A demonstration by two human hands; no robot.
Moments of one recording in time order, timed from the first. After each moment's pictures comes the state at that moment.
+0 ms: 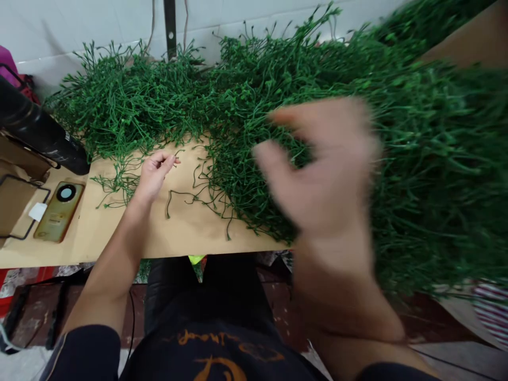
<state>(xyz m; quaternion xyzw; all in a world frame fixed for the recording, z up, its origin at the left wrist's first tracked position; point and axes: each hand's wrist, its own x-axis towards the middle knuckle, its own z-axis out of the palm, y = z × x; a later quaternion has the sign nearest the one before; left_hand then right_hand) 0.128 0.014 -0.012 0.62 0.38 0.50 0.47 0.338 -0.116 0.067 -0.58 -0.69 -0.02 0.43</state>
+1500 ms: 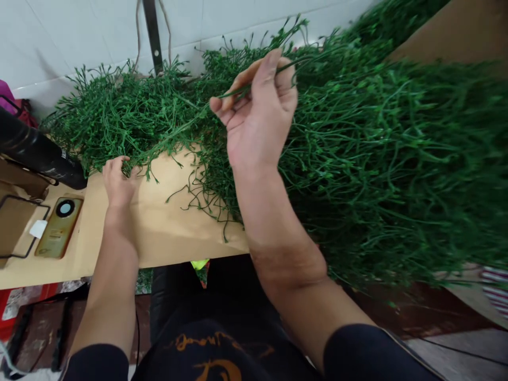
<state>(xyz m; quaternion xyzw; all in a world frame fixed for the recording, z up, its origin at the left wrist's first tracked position) 0.058 0.051 -0.022 0.71 0.58 0.40 0.02 0.307 -0.013 0.081 -0.34 -0.42 0.27 0.80</state>
